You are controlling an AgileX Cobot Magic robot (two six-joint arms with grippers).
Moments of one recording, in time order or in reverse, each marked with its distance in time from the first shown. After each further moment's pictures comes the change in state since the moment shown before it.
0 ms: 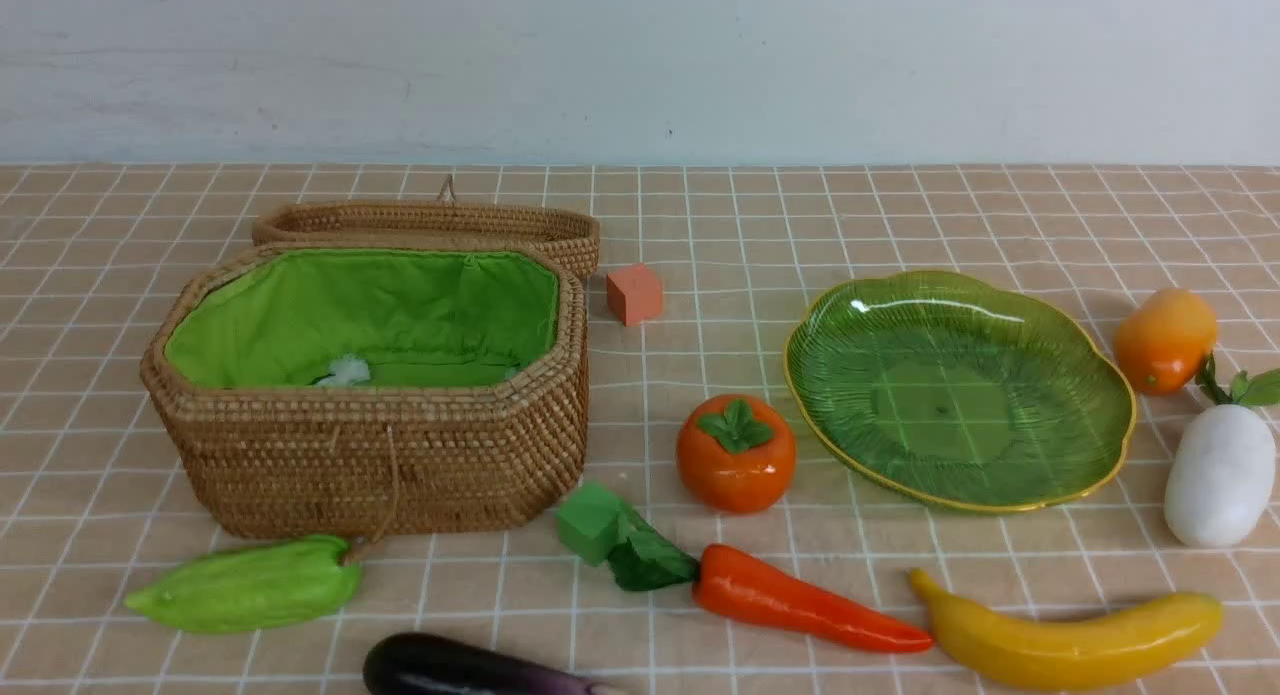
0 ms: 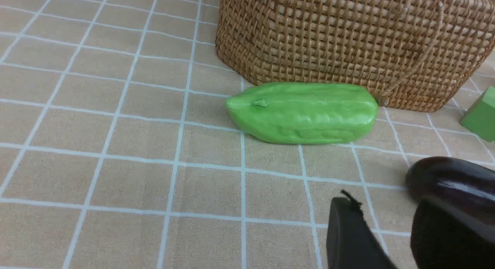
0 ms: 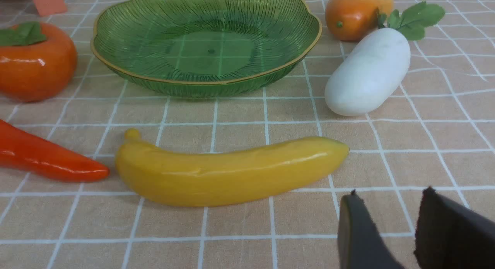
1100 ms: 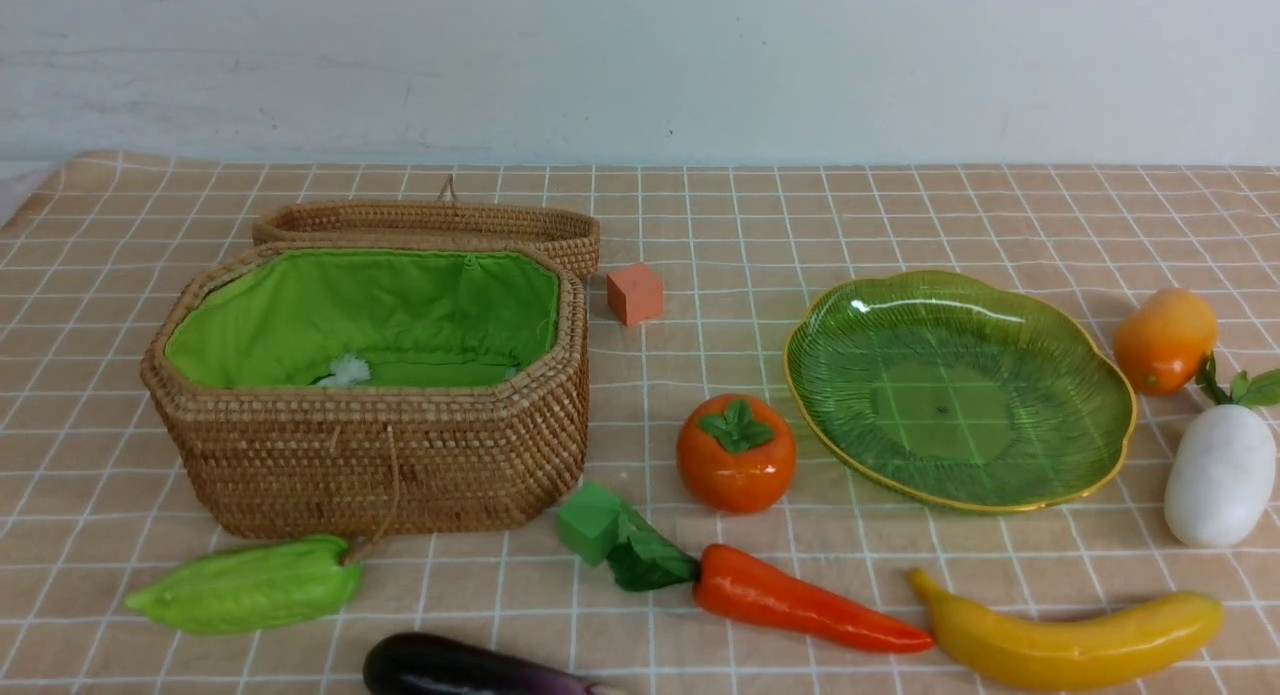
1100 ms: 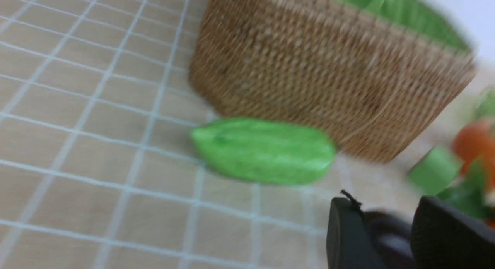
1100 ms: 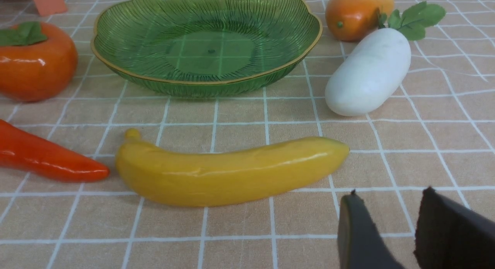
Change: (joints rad) right arm 0.000 0.000 0.000 -0.001 0.000 0.000; left arm 0.000 0.000 0.000 -0.210 -0.158 -0.095
